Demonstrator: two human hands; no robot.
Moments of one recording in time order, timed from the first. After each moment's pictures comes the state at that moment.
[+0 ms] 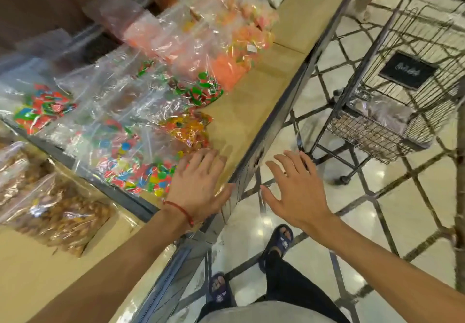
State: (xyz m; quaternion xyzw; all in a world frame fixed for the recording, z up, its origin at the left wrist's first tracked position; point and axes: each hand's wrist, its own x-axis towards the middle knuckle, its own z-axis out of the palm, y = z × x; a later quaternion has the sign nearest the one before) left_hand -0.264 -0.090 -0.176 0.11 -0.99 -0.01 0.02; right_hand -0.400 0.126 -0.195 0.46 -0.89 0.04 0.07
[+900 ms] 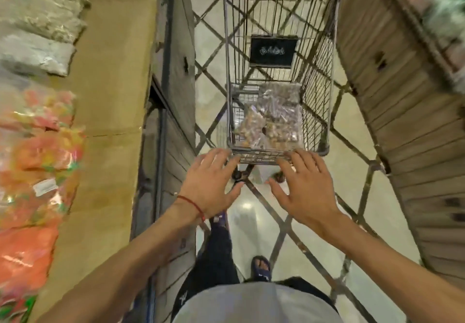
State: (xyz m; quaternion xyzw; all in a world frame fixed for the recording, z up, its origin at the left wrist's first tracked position) left_hand -0.795 0.061 -0.210 -0.21 -0.98 -0.03 -0.07; right_hand -0.774 0.304 -0.221 0.12 -0.99 0.02 0.04
